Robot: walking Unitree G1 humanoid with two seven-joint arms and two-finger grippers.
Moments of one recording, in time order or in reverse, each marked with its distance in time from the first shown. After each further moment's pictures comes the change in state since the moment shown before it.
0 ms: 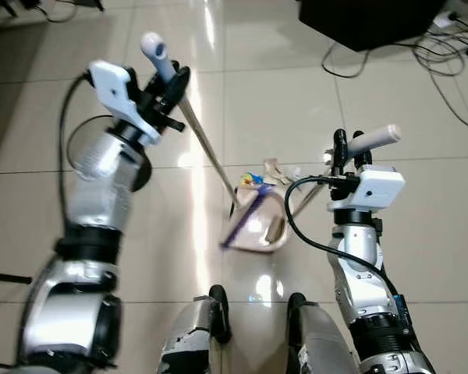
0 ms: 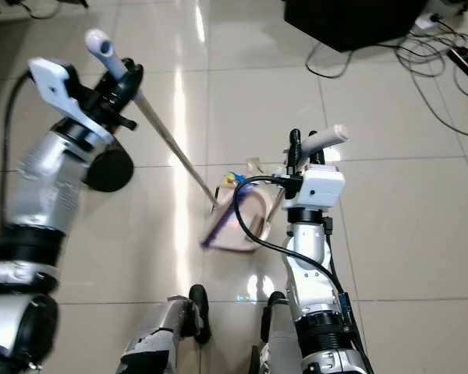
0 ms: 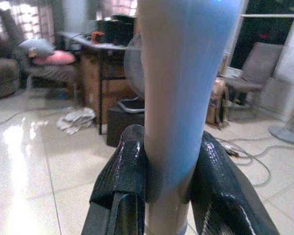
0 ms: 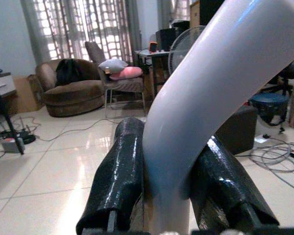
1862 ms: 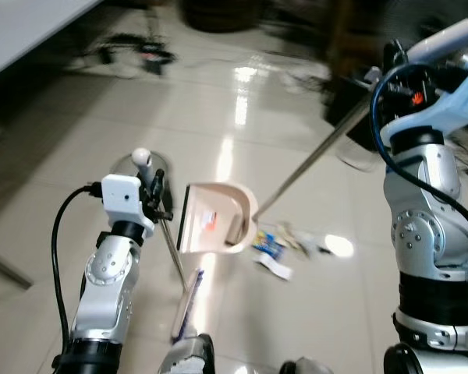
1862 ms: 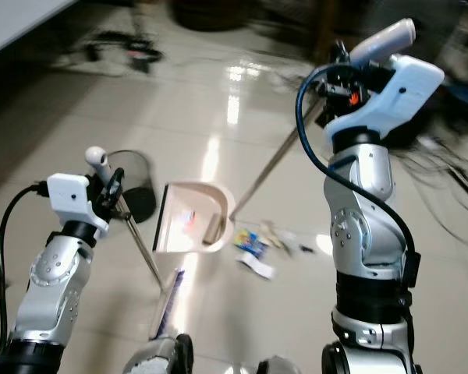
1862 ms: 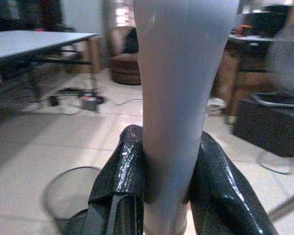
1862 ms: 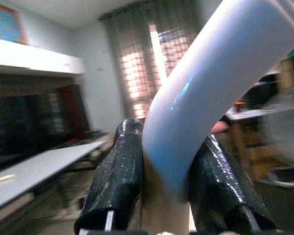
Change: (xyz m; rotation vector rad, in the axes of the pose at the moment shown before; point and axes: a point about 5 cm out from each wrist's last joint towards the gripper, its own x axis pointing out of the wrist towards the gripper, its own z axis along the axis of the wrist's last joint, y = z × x) left arm -0.116 -0.048 -0.082 0.114 0.354 0.447; right arm 0.075 -0.030 0.102 0.282 0.035 0.023
